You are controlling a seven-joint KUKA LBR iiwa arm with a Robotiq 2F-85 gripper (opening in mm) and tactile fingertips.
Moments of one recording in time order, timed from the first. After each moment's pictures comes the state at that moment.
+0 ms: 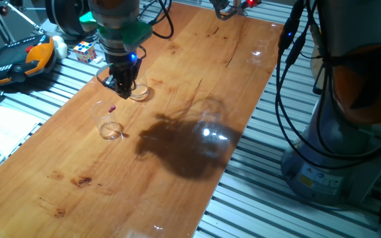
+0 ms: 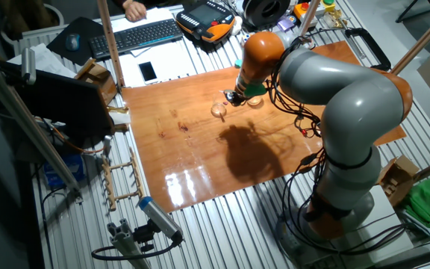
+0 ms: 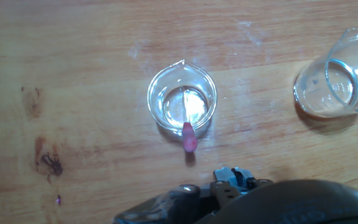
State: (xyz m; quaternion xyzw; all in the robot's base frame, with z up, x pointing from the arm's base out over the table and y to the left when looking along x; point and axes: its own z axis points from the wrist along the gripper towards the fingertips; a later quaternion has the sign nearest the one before) arm 0.545 0.105 0.172 0.04 1.00 0.01 0.07
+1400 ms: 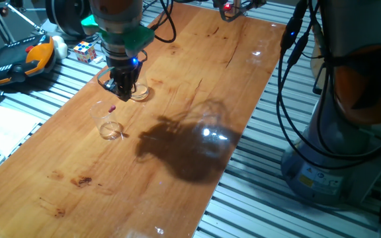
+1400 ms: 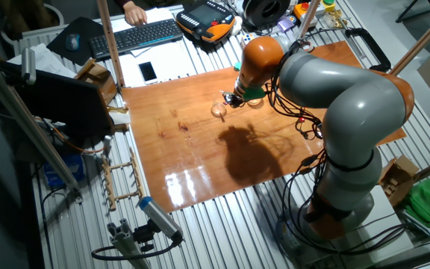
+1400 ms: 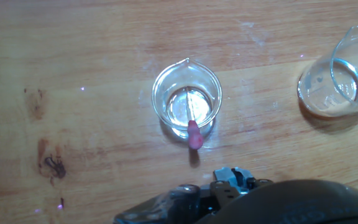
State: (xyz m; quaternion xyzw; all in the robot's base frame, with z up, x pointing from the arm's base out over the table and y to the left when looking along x) arm 0.543 0.107 0.169 0.05 1.00 0.01 0.08
